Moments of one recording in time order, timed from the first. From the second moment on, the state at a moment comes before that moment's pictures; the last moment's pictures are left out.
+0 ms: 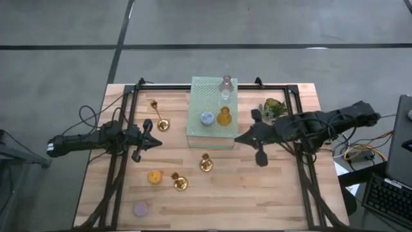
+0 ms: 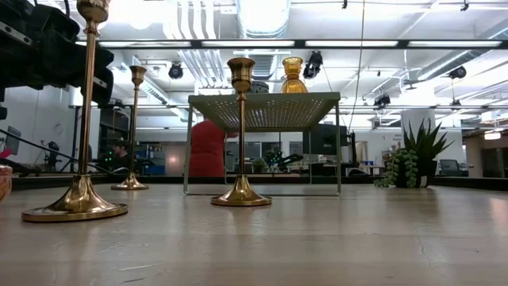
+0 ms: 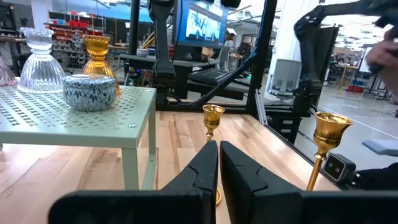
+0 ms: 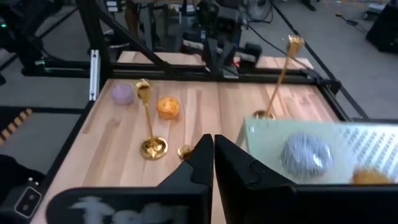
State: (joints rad) left arm 0.11 0.07 0.01 0.06 0.29 -0.11; right arm 0.29 1.15 1.18 -0.43 0.24 0.11
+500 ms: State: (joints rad) left arm 0.11 0.07 0.01 0.06 0.29 -0.11; right arm 0.28 0.73 0.58 -0.22 0.29 0.12
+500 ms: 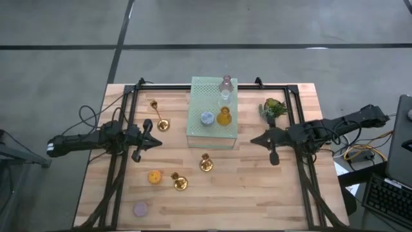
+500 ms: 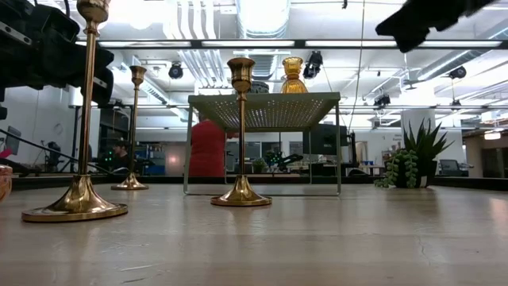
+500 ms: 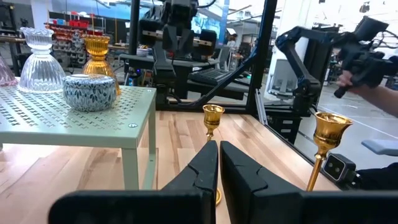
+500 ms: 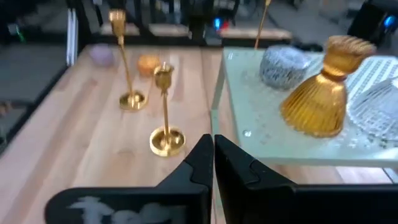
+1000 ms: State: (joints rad) left arm 0.11 0.07 0.01 0.06 0.29 -0.11; right arm 0.27 0.20 0.26 -0.12 0.32 0.07
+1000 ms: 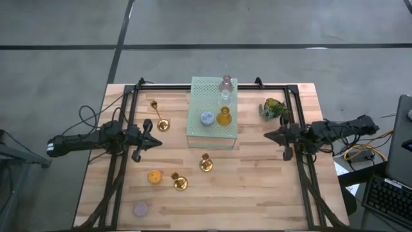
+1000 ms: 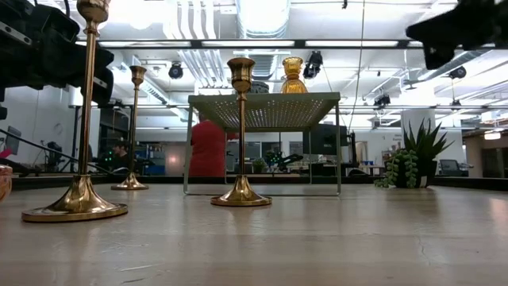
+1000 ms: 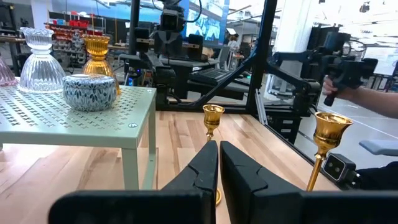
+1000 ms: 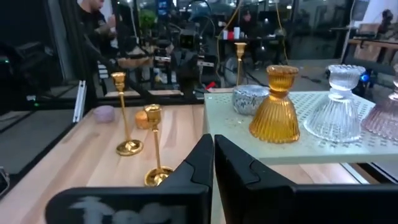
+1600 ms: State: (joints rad) left arm 0.11 0.08 0.01 0.06 0.29 -0.11; right arm 0.26 0.00 0.09 -0.20 0.41 0.10
